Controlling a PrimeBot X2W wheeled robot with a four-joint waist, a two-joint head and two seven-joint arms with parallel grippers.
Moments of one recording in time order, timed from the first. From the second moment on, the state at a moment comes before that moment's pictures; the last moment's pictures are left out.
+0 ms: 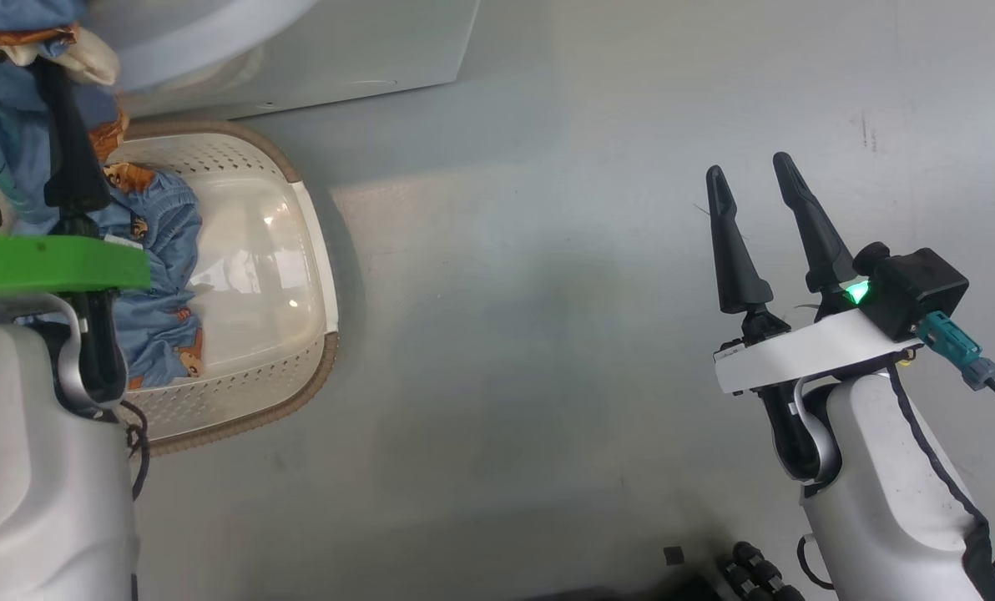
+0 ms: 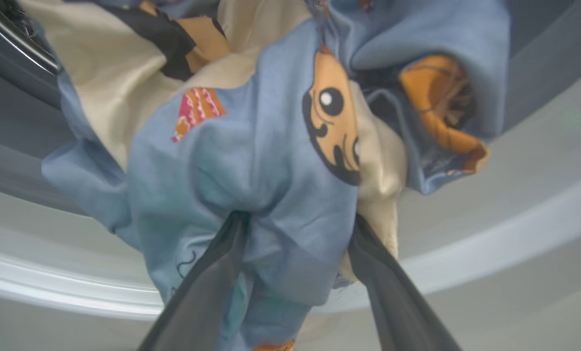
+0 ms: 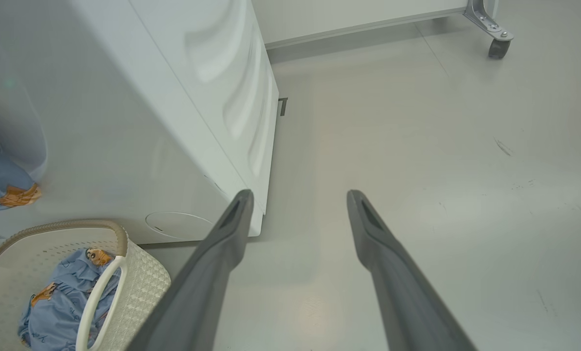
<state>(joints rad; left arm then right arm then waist) -0.56 0.04 0.12 0.24 -0.35 -0.12 -0.22 -0.36 -0.05 0.22 0.19 0.37 0.12 -0.26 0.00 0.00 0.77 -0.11</state>
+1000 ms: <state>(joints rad) -0.67 0.09 0.14 0.22 -0.27 -0.09 -0.25 -0.36 -0.05 0.20 0.20 0.38 0.12 -0.26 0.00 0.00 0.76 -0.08</state>
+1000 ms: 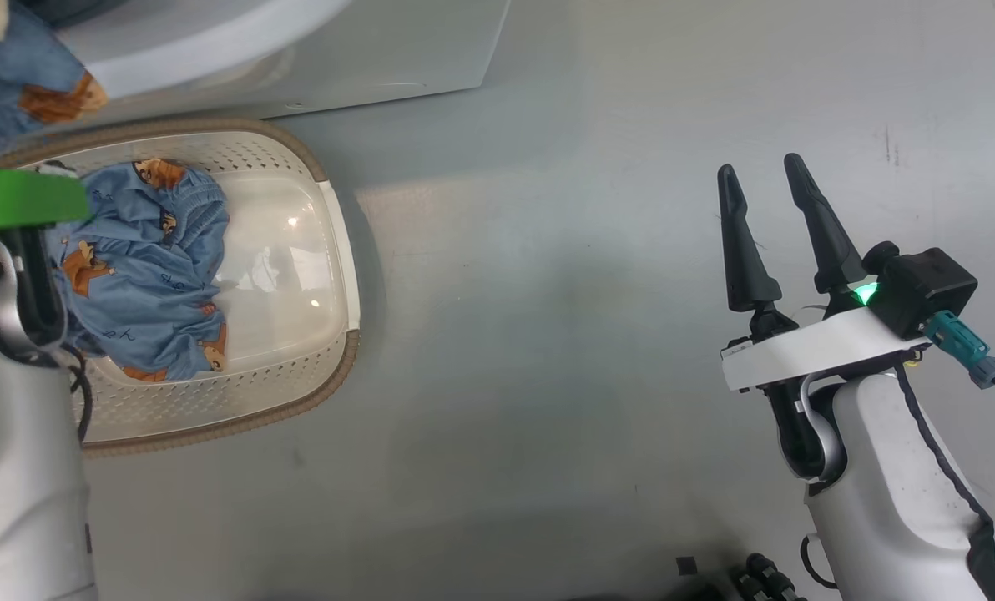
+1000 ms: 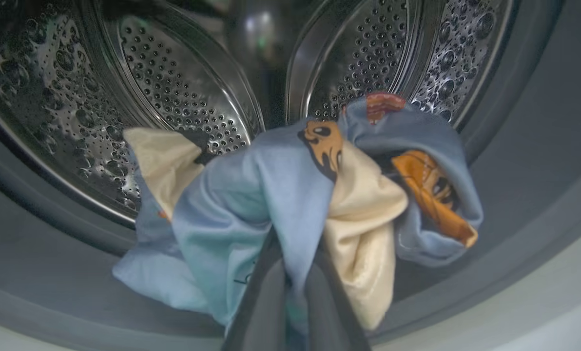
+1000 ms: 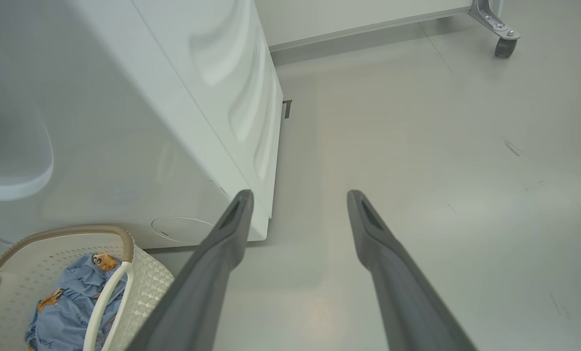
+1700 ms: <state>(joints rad) -0.94 0.20 0.10 0.26 -0.26 -0.10 -0.16 -0.36 -0.05 0.23 0.20 0.39 0.12 -0.26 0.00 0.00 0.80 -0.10</state>
